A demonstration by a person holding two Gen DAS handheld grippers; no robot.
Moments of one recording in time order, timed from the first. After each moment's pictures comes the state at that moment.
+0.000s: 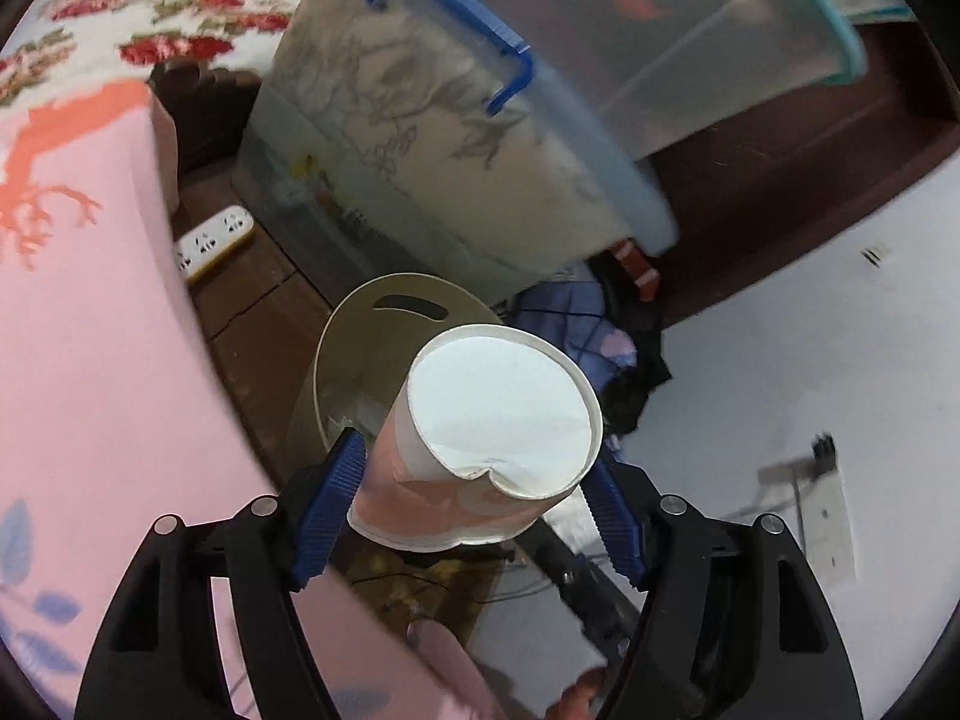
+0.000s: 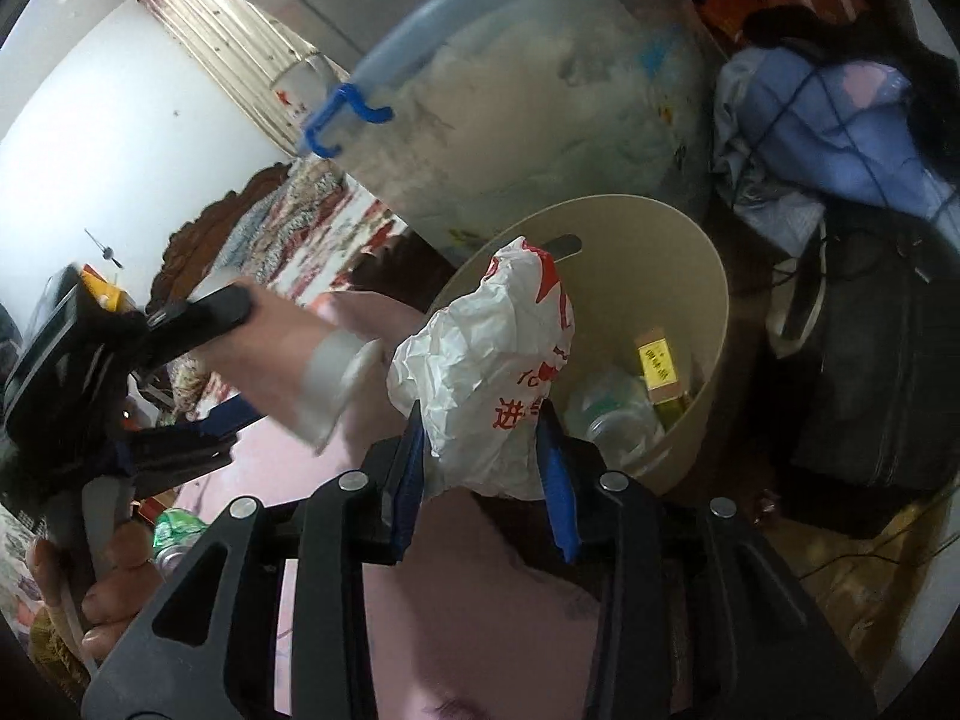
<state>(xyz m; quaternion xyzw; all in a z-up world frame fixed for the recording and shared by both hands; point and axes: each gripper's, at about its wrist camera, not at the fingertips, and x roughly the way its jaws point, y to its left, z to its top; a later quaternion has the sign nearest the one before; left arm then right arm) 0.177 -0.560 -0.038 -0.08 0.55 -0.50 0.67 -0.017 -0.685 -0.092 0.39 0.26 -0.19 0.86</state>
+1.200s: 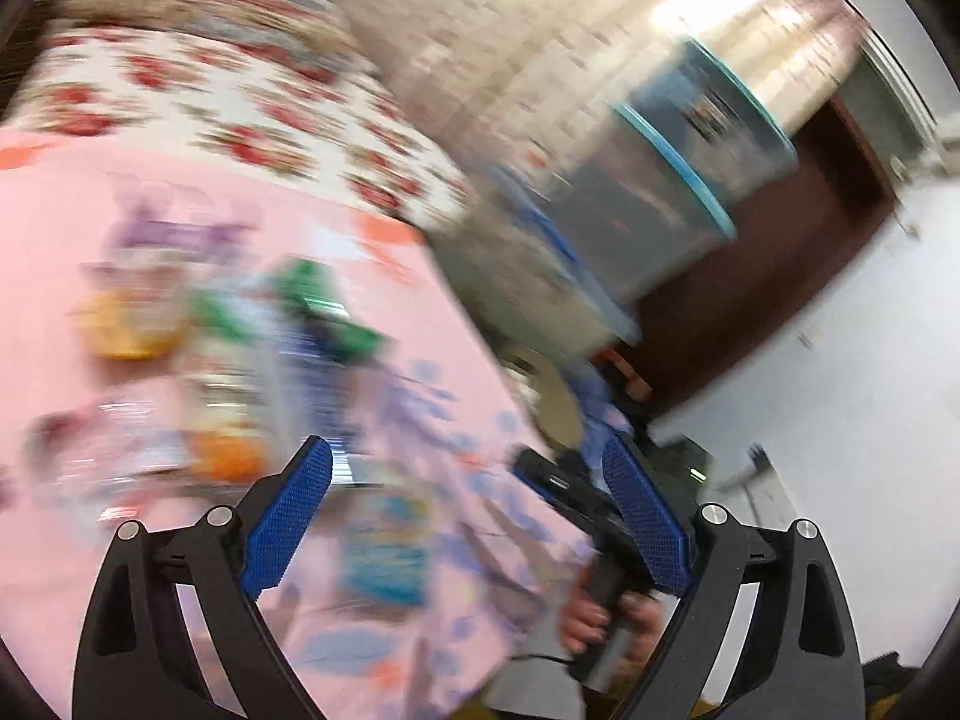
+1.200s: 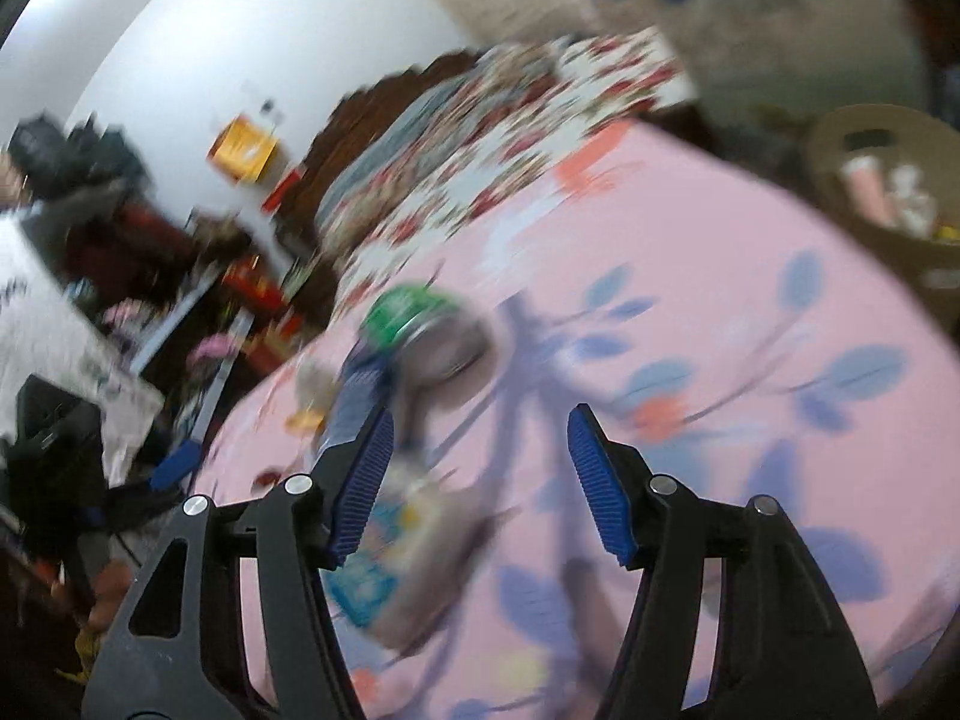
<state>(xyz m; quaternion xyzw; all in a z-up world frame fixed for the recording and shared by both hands) 0.123 -0.099 0.023 -0.20 0.42 -0.42 0.78 0.028 -0.414 -0.058 0.32 0.31 0.04 0.90</state>
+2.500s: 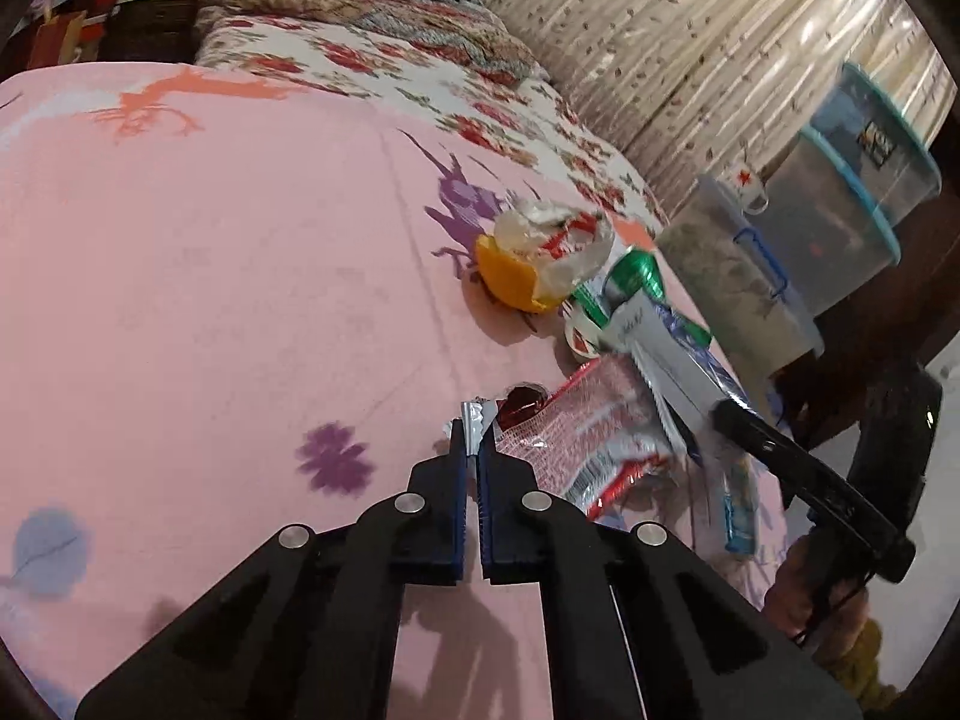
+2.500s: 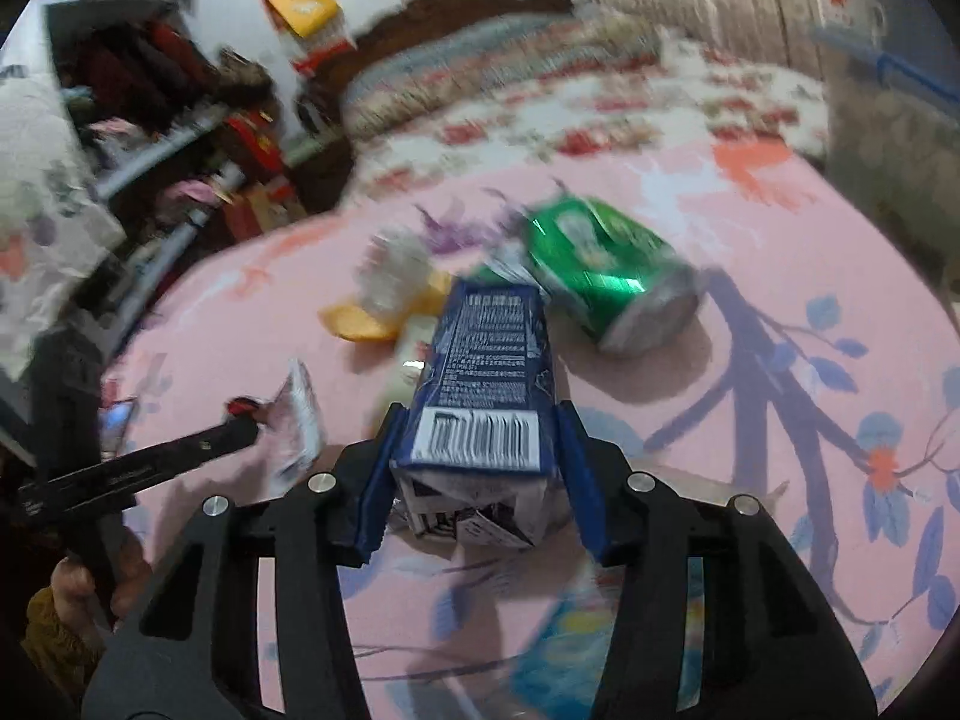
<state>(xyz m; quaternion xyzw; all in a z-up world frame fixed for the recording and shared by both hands) 0.156 0.015 -0.070 -0.15 0.46 -0.27 0.83 0.092 -0.265 -0.045 0.14 0.36 0.06 0.92</state>
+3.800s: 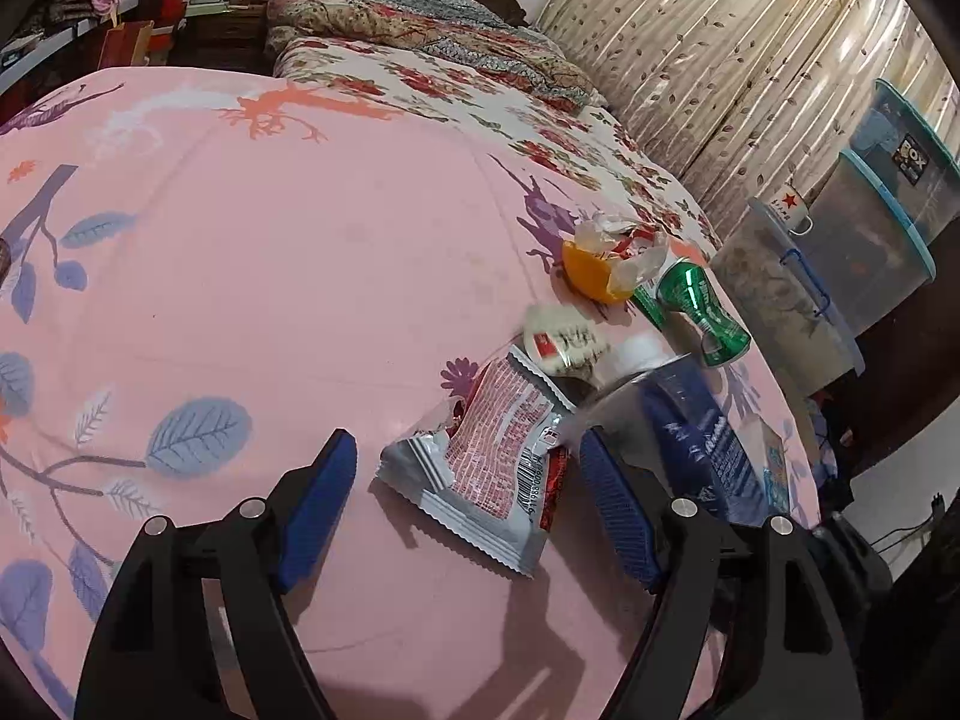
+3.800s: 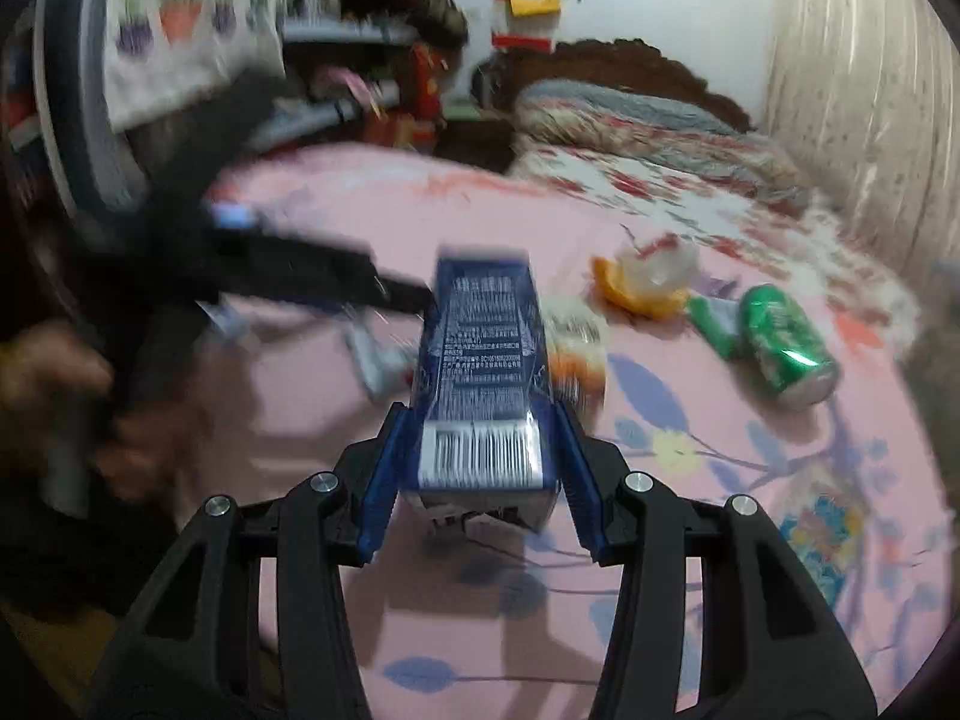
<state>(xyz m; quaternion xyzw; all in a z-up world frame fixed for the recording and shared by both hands) 0.123 0.050 -0.062 -0.14 0.45 -0.20 0.86 0.027 -0.124 -0.060 -0.11 0.33 0.15 0.93</state>
